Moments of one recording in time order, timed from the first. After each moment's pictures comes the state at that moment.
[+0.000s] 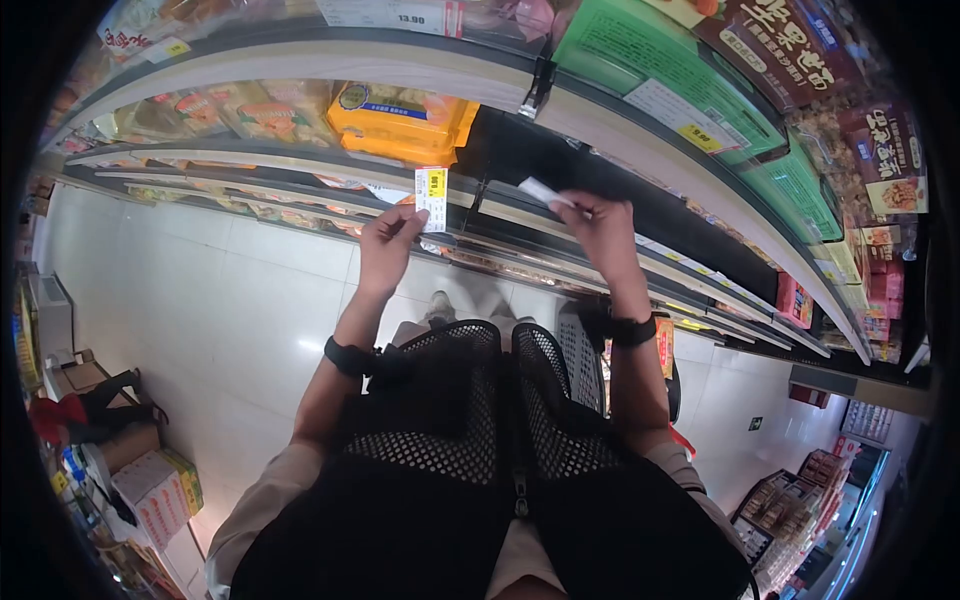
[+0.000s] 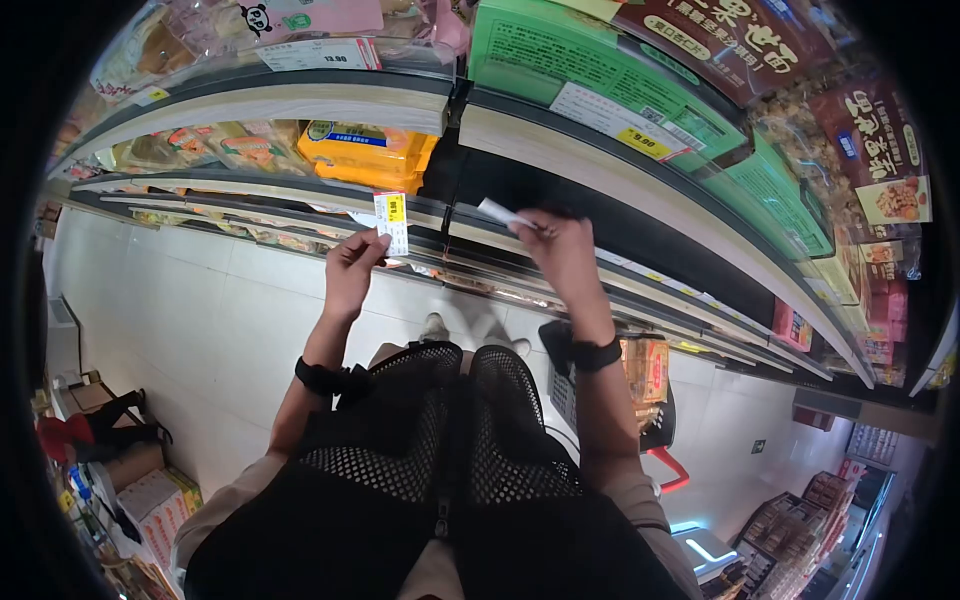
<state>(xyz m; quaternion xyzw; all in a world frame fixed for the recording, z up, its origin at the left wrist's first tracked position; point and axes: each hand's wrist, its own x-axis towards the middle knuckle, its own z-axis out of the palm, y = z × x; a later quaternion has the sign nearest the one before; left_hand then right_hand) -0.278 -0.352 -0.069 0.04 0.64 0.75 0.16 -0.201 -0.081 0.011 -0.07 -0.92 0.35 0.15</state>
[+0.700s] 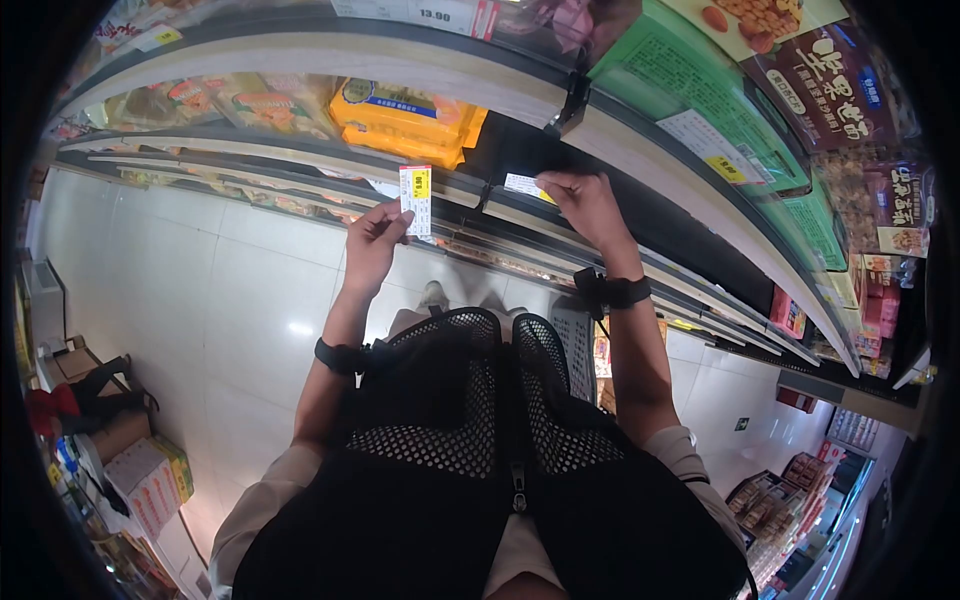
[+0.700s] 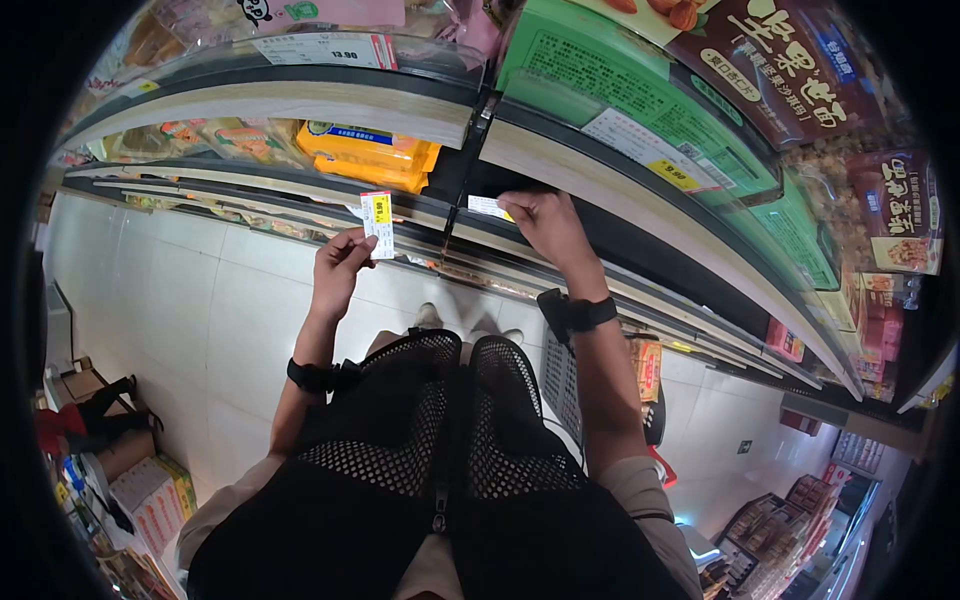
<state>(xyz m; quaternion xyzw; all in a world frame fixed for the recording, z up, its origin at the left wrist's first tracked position) -0.292 -0.373 -0.090 0.02 0.63 0.76 0.18 -0.255 -0.065 -0.018 0.03 -0.95 0.32 0.08</state>
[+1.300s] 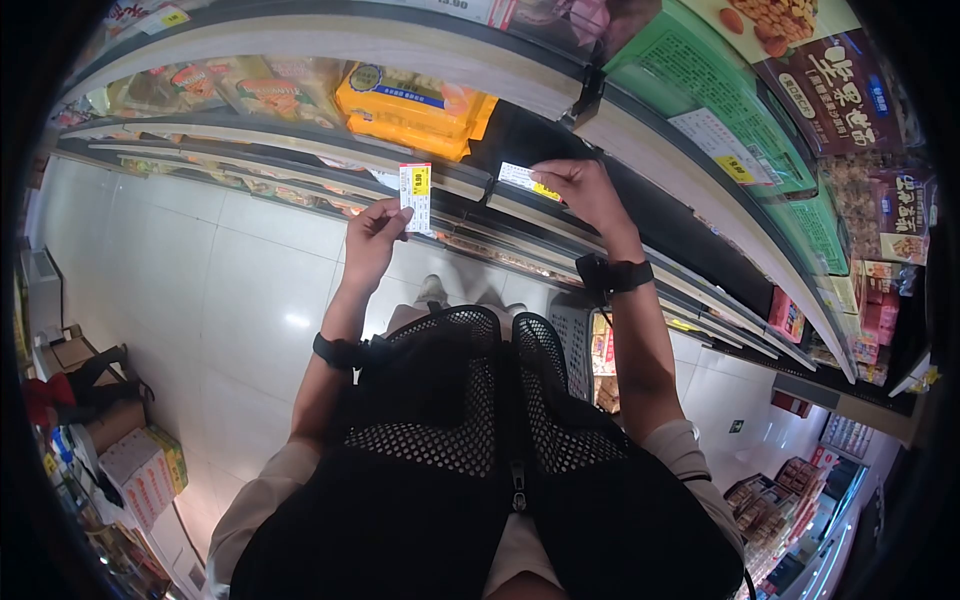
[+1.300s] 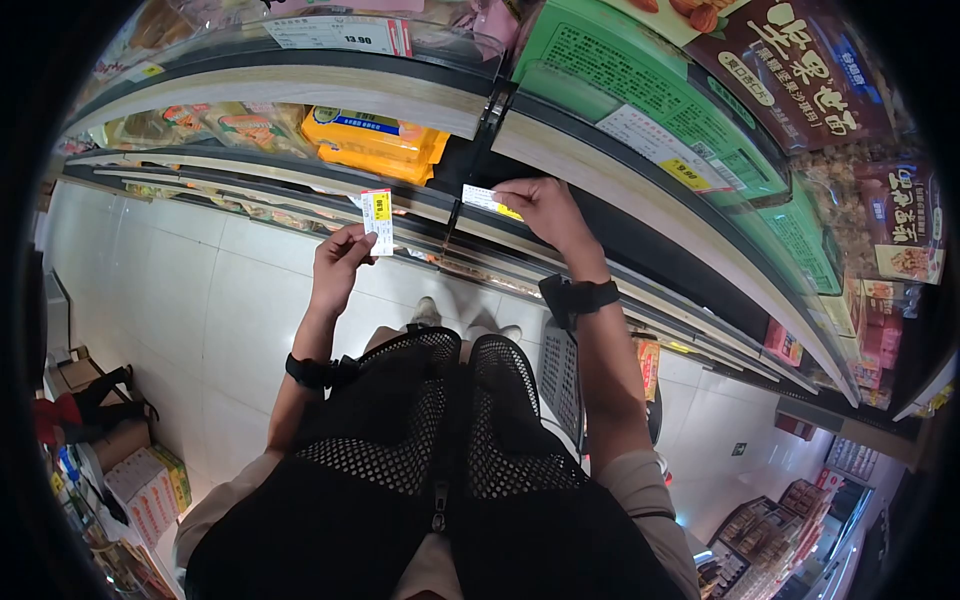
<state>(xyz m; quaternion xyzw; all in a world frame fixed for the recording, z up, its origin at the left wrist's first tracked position) -0.288 -0.382 -0.100 0.02 0.63 0.76 0.18 -0.271 -0.064 -0.022 0.00 -0.90 0.43 -0.03</state>
